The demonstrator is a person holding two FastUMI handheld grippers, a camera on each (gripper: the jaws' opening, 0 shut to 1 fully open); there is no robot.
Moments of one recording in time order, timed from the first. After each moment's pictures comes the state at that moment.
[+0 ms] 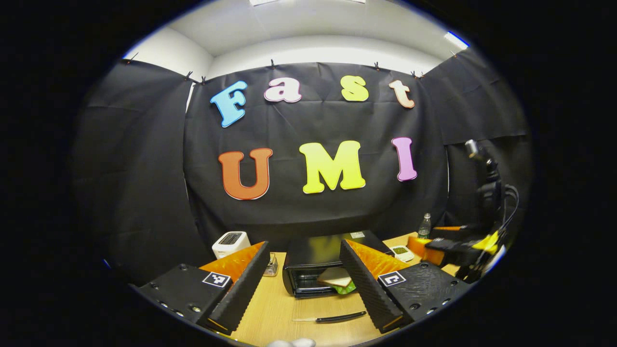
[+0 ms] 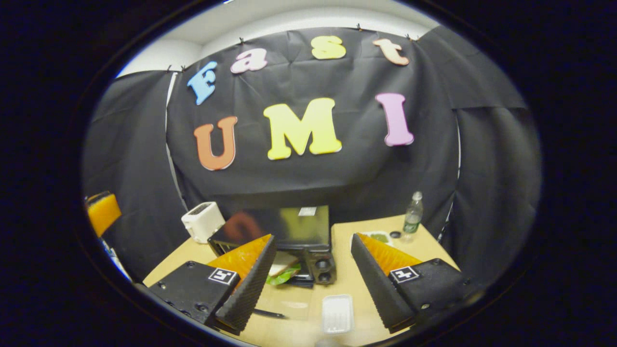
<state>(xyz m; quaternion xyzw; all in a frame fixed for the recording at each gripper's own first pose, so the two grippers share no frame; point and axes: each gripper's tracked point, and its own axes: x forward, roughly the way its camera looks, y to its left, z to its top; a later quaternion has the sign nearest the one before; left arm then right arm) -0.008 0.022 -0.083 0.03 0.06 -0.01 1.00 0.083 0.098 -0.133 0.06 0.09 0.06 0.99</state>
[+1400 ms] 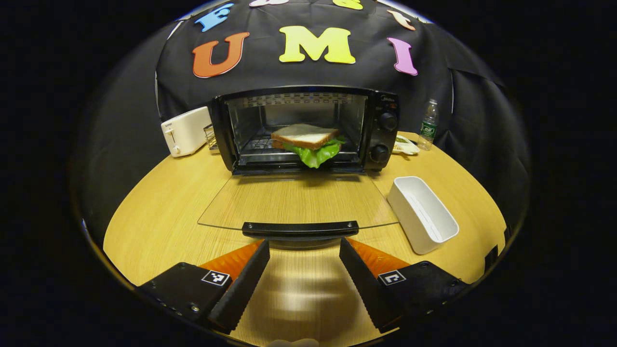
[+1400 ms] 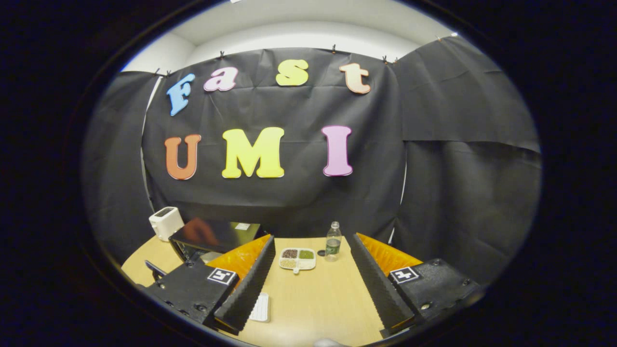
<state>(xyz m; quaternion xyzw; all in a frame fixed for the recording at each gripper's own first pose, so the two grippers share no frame) -0.029 -0.060 -0.446 0.00 0.35 -0.03 0.94 0.014 -0.077 -0.075 0.01 0.08 -0.03 1.00</state>
